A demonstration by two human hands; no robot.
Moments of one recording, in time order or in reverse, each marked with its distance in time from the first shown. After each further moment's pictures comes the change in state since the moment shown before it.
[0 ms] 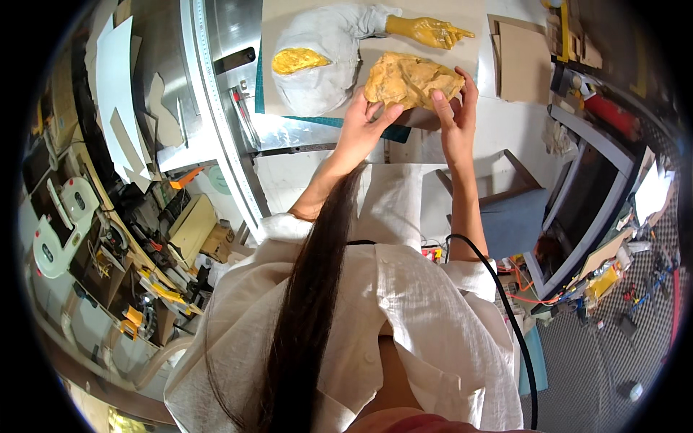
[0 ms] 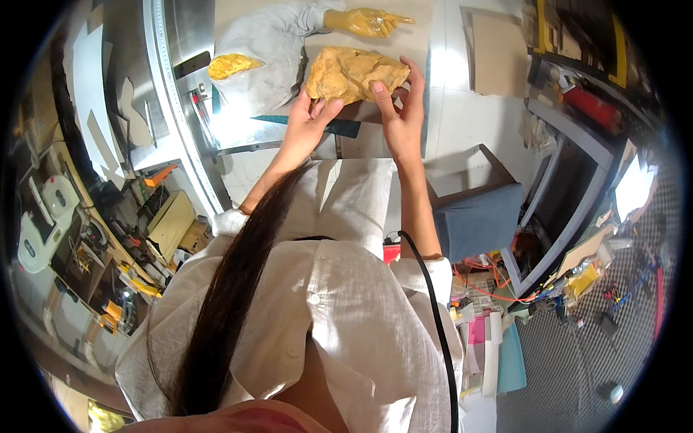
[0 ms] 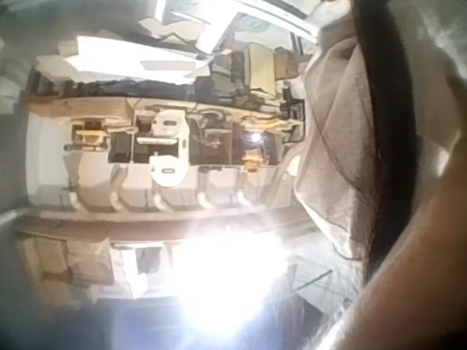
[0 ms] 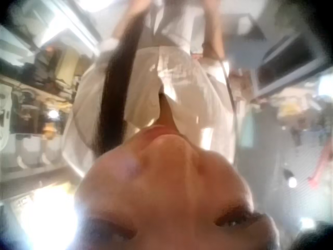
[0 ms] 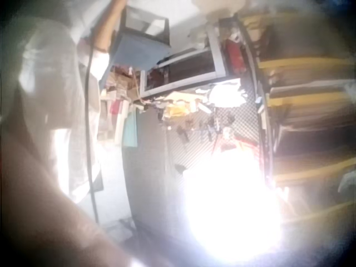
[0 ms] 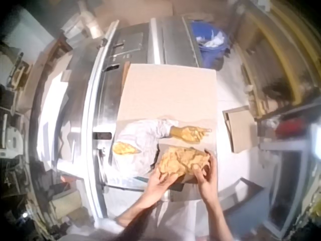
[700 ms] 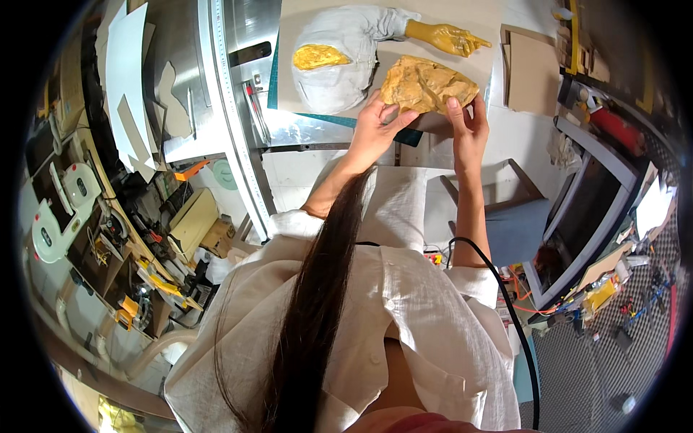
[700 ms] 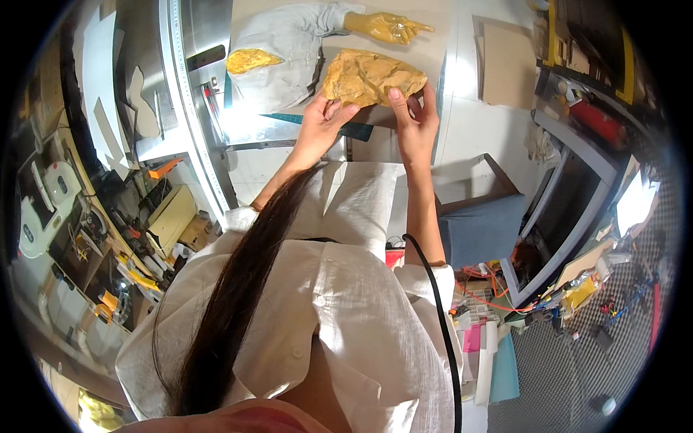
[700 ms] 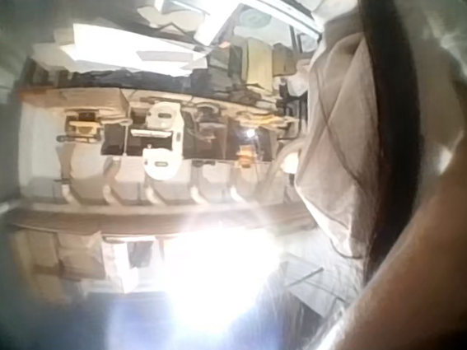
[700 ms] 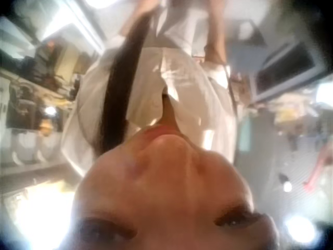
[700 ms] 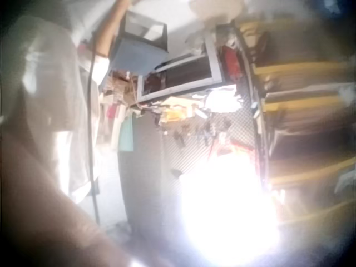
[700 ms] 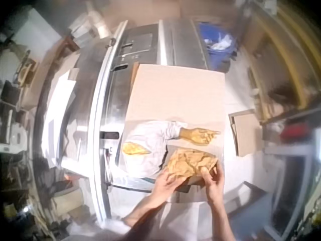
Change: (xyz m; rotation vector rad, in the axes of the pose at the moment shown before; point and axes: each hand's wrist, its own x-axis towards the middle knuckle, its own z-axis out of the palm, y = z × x) left_hand 0.002 -0.011 -0.003 -0.036 -0.002 0.010; right_hand -0.002 0.006 0.001 0.155 0.040 0.088
